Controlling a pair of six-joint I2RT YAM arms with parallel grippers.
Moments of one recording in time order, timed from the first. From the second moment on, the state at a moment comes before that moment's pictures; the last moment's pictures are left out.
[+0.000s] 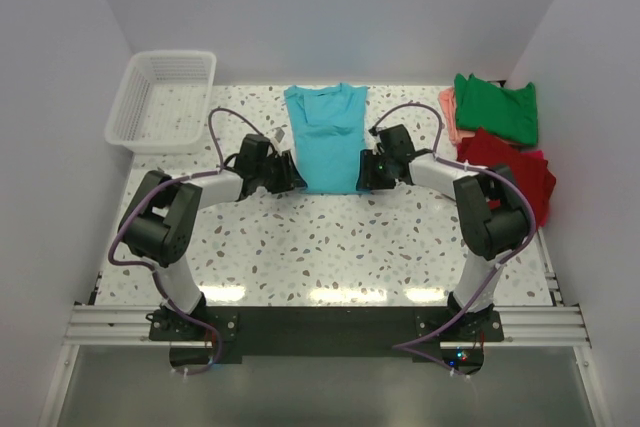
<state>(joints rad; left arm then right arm) -0.38 1.78 0.91 0.11 0.34 -0.59 0.38 1.84 1.10 -0.22 -0.18 0.34</state>
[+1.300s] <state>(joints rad) -0.48 1.75 0.84 0.14 0.26 -0.59 0.39 1.72 0.92 -0.16 -0.26 0.36</state>
